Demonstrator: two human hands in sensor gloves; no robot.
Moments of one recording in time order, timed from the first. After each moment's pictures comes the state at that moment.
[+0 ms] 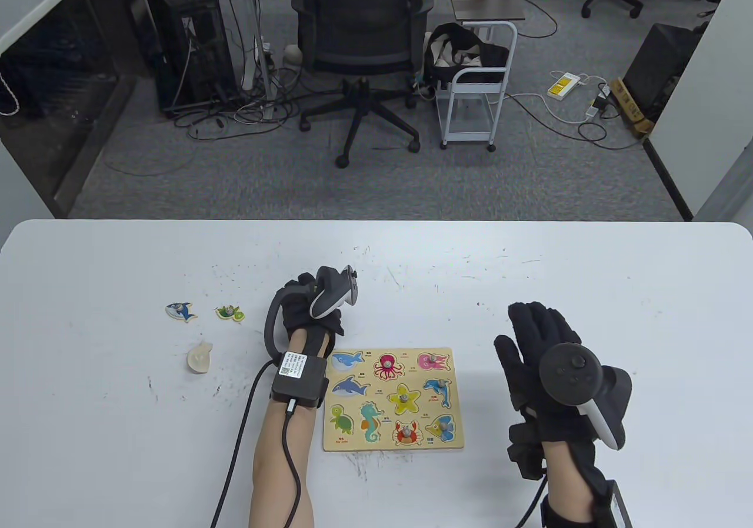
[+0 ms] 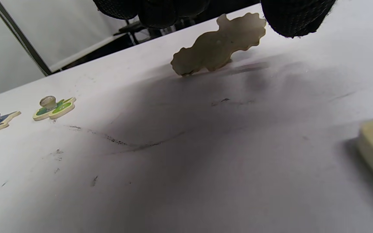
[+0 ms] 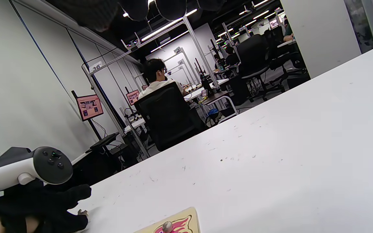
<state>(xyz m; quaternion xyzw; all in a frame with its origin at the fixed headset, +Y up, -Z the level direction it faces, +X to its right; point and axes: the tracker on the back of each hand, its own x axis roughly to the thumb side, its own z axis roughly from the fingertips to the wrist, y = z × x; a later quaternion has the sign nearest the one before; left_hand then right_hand) -0.121 -0.752 -0.506 -0.16 0.10 -0.16 0.97 0.217 -0.633 -0.300 -0.03 -0.07 0.96 0.25</state>
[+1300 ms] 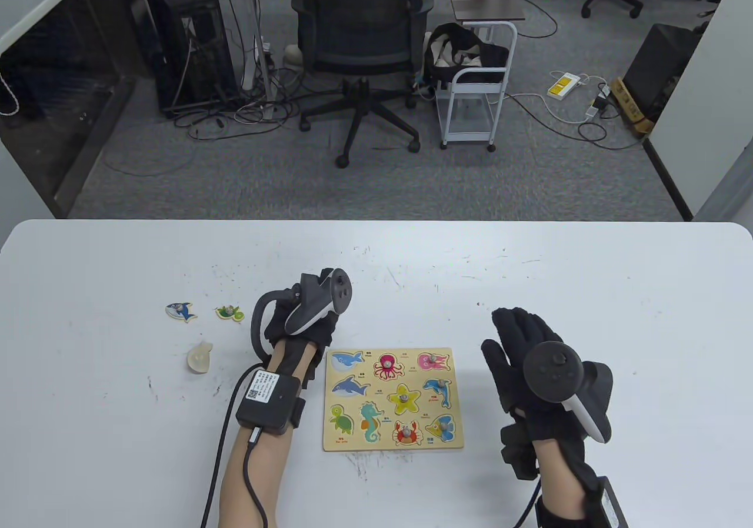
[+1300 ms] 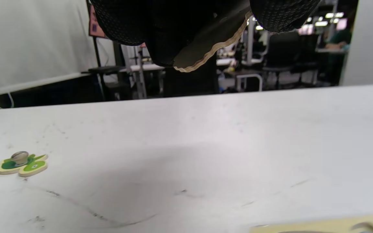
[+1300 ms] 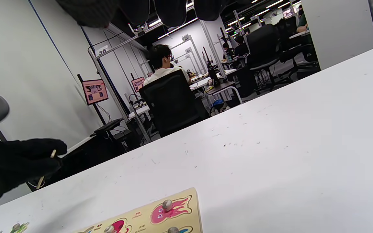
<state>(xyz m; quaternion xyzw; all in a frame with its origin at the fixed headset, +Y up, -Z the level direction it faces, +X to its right) -0.130 -0.675 -0.446 -0.02 0.00 -0.02 1.00 0.202 -0.642 -0.308 0.00 -0.04 0.97 0.23</state>
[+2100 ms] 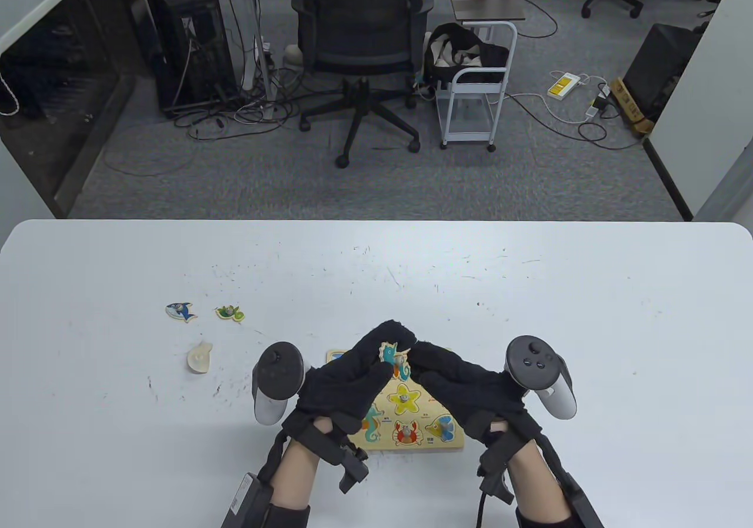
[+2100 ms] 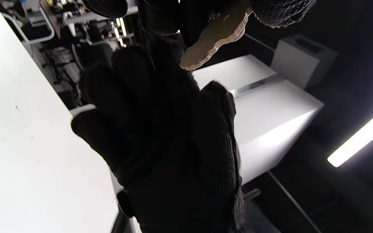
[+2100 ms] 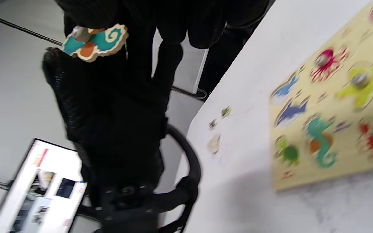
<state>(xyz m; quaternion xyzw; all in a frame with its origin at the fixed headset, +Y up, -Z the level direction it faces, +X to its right) -0.106 -0.664 -0.316 -0.04 -0.34 0.61 0.72 0.146 -0.672 -0.317 0.28 0.22 0.74 0.57</state>
